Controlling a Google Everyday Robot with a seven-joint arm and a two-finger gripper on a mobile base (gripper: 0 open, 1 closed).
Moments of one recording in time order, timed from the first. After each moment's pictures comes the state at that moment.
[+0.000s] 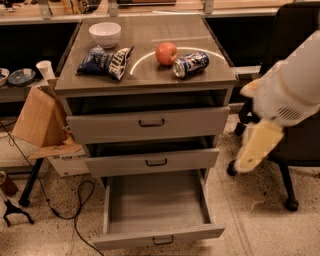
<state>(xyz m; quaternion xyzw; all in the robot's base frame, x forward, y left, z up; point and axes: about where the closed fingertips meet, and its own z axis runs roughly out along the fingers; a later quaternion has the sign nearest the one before) 0.449 -0.179 0.900 -0.60 0.78 0.01 0.19</state>
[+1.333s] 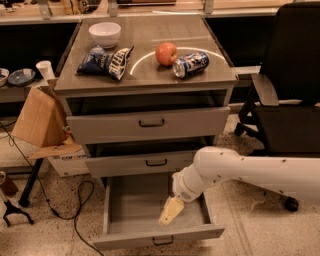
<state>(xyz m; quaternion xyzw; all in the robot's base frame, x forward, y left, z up) 0.473 -0.036 0.528 -0.55 0.79 0.20 0.17</state>
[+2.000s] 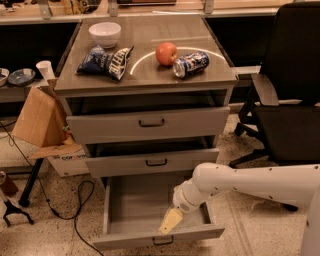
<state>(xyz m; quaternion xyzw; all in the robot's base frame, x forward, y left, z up) 0.465 -0.035 0.455 -0.52 0.81 0.22 0.15</state>
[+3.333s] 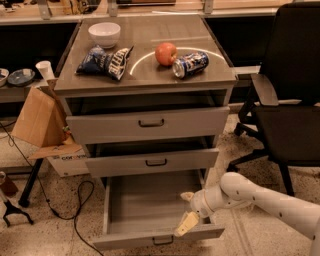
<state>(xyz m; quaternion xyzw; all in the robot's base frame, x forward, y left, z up) 0.477 -0.075 0.385 -0.50 0.76 0.37 0.21</state>
